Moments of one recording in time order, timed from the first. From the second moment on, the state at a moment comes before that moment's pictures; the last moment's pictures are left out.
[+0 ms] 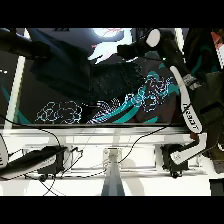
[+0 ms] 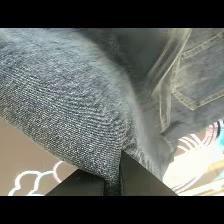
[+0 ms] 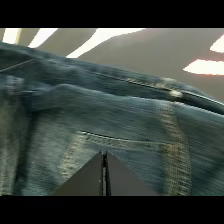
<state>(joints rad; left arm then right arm) -0.08 -1.26 1.71 1.38 -1.52 -1.41 0.40 -1.72 1.75 -1.23 0.99 1.63</state>
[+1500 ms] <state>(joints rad) -0.57 -1.80 1.72 0.88 -0.73 -1.41 0.08 -1.64 1.75 -1.45 1.10 1.60</state>
